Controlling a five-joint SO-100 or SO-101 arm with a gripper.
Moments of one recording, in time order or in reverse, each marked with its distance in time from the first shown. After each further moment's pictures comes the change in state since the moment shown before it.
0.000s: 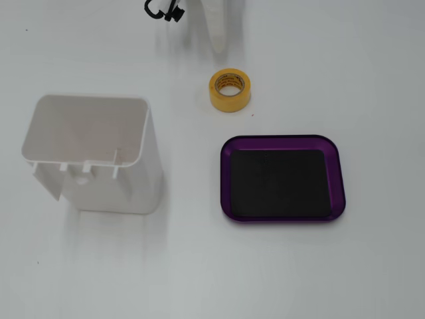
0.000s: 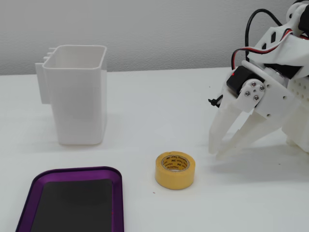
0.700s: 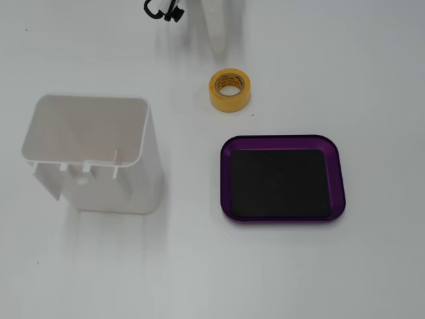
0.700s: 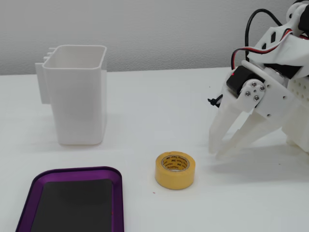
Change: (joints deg) arm 0.3 0.0 -0.2 0.0 -2.6
